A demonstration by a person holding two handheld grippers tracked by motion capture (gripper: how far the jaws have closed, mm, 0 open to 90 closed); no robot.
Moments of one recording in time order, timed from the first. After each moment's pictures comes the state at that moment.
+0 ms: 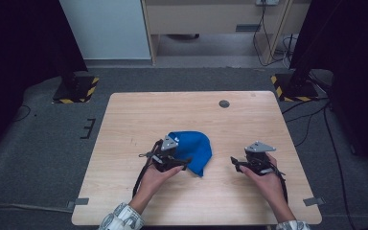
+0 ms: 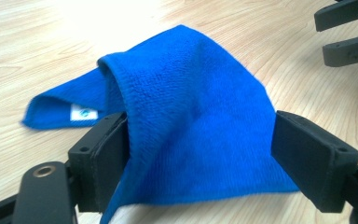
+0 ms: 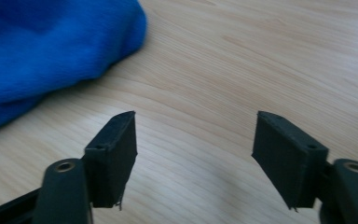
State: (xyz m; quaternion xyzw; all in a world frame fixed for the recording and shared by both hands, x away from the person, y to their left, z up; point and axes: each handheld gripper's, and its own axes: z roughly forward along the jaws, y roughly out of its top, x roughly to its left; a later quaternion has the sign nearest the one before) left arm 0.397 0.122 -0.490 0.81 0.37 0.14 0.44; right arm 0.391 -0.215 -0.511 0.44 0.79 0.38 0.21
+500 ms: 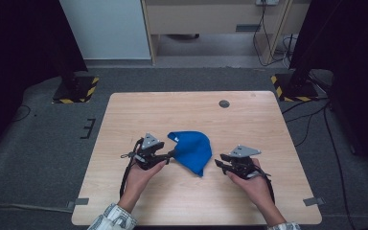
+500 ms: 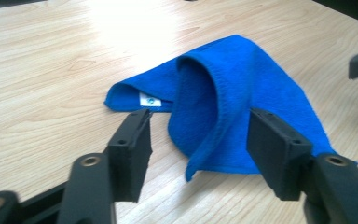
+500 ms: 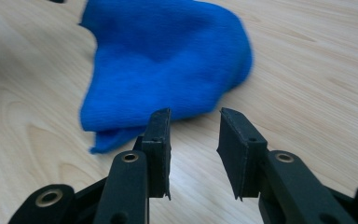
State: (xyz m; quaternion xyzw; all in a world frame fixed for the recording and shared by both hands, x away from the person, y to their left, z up) left arm 0.397 0.168 -0.483 0.78 0.41 0.17 0.45; right arm 0.375 -0.164 -0.502 0.36 0.81 0.44 0.16
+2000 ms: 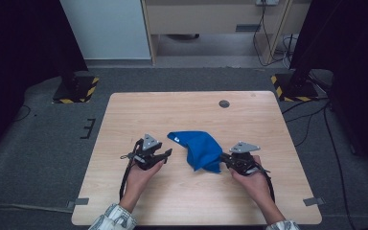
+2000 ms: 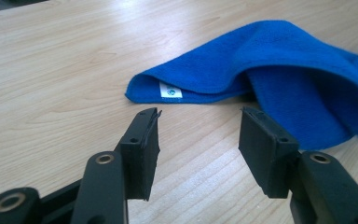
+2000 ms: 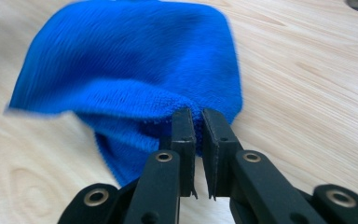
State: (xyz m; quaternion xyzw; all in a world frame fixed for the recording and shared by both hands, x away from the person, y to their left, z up) left arm 0.398 0.166 -0.491 0.79 0.41 0.20 0.42; right arm 0.391 -0.174 -0.506 0.39 0.81 0.41 0.17
